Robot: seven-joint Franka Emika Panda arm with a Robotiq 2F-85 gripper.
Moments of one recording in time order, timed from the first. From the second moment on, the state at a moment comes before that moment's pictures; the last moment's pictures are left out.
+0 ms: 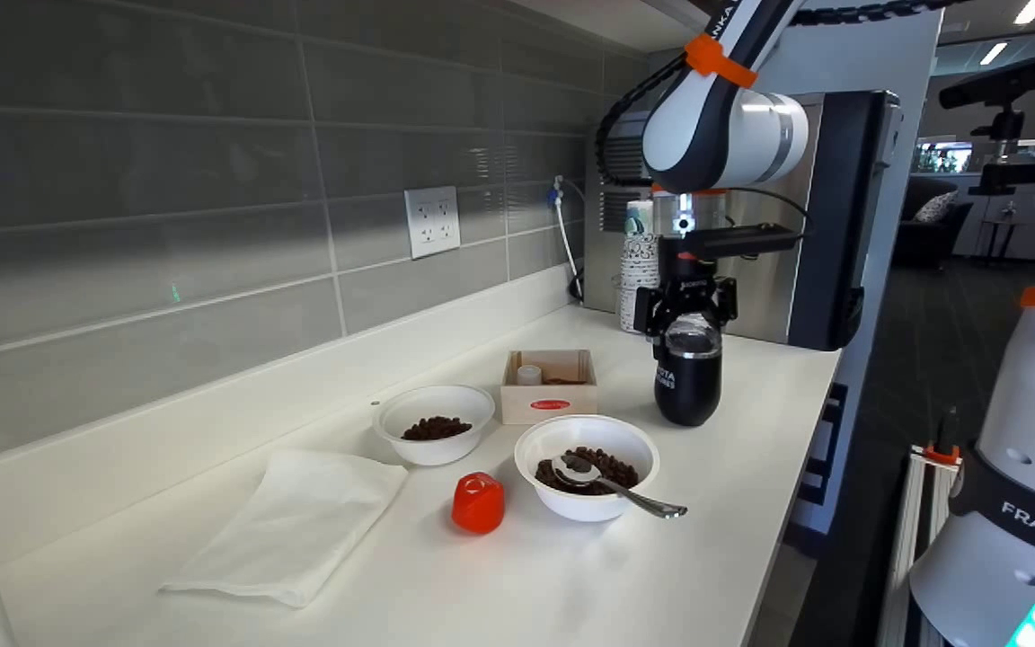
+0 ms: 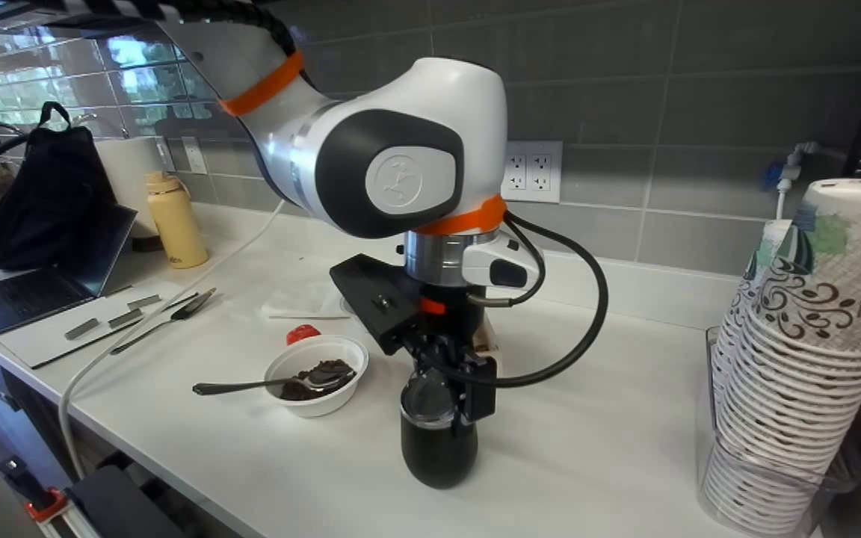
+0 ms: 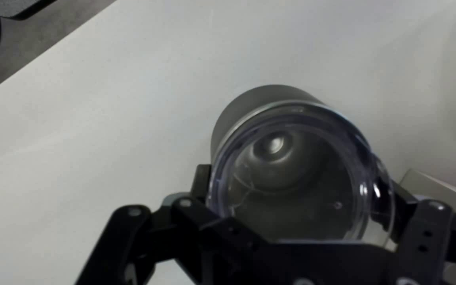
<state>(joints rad) -0.23 -0.16 -0.16 -2.74 -0.04 2.50 0.12</state>
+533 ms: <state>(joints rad) -0.25 -0.17 -0.19 -2.69 -0.04 2.49 0.12</state>
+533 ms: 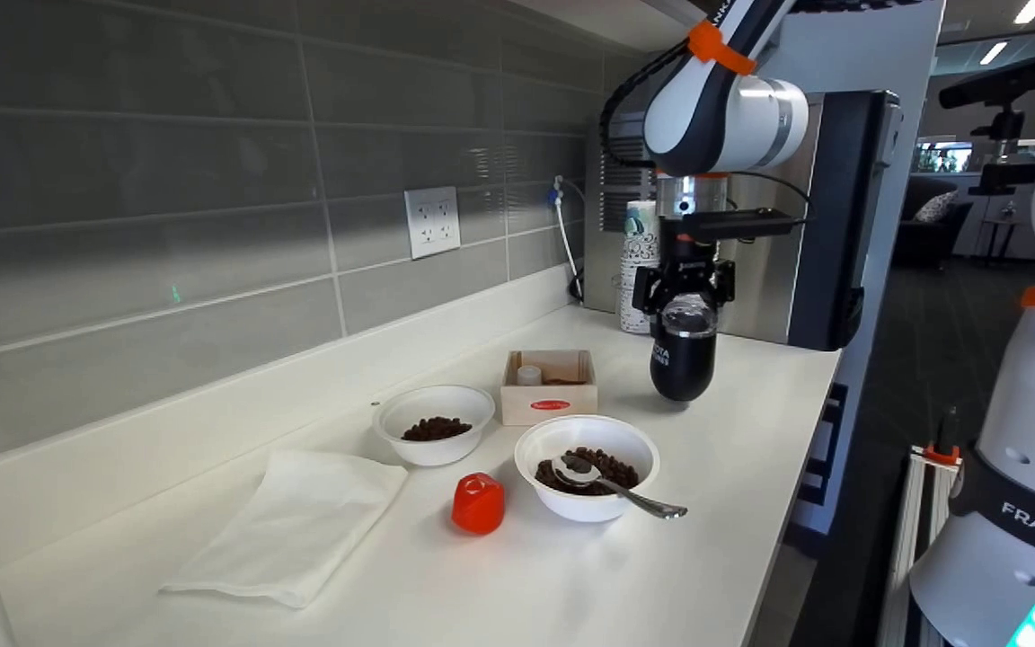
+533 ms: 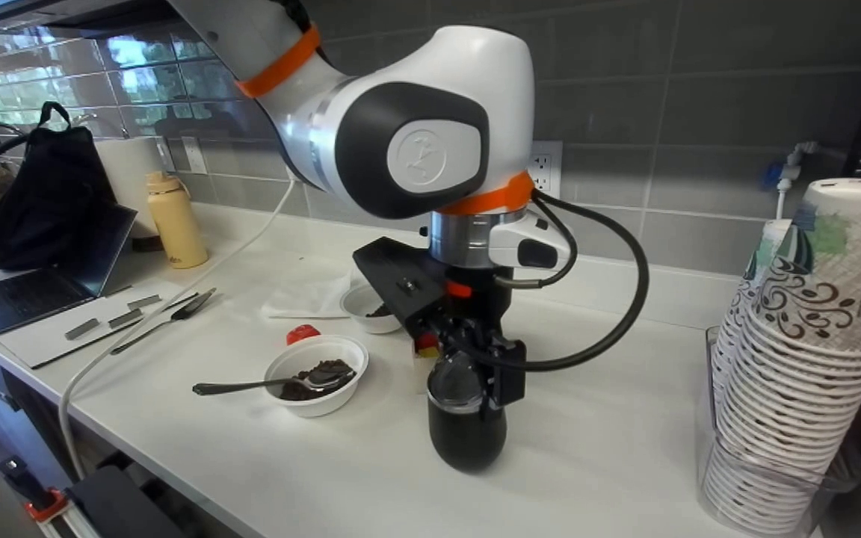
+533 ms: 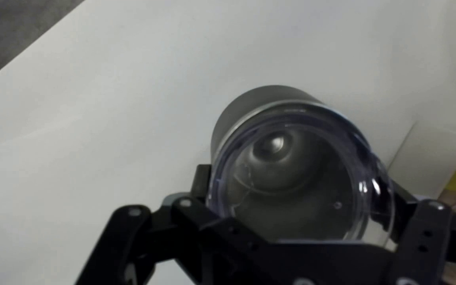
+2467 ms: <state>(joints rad) -0.22 0.26 -0.15 -2.12 -0.02 2.27 -0.26</state>
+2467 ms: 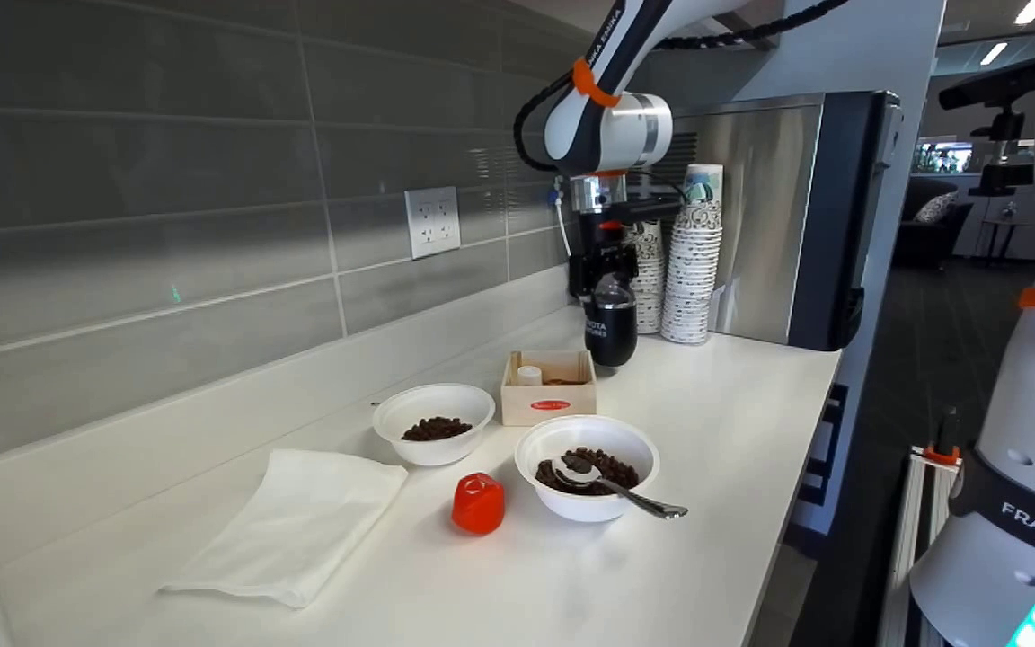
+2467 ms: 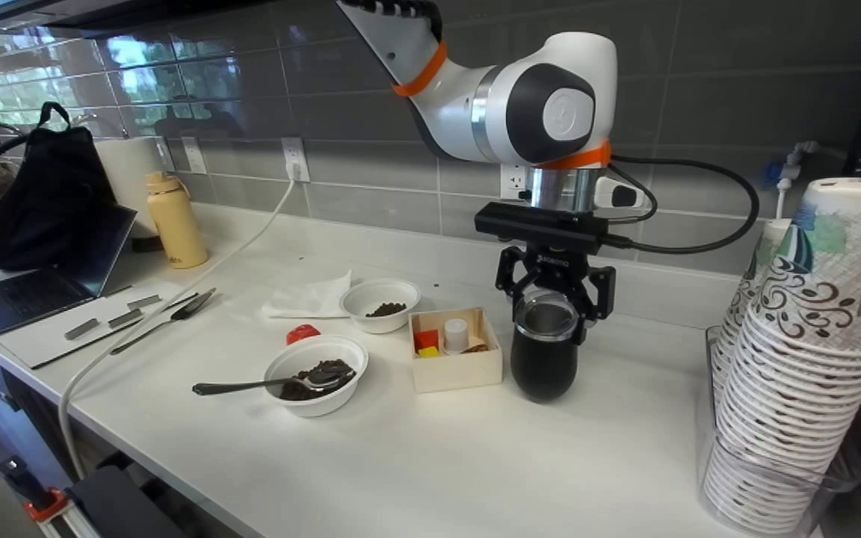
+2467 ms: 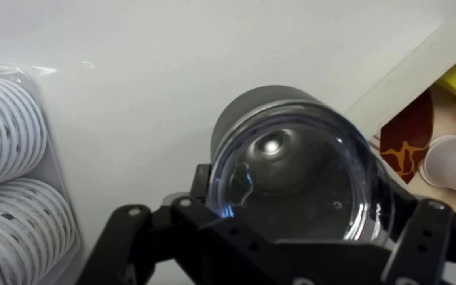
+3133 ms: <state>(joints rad) -0.21 0.34 -0.14 -2.00 -0.02 2.27 -0.25</state>
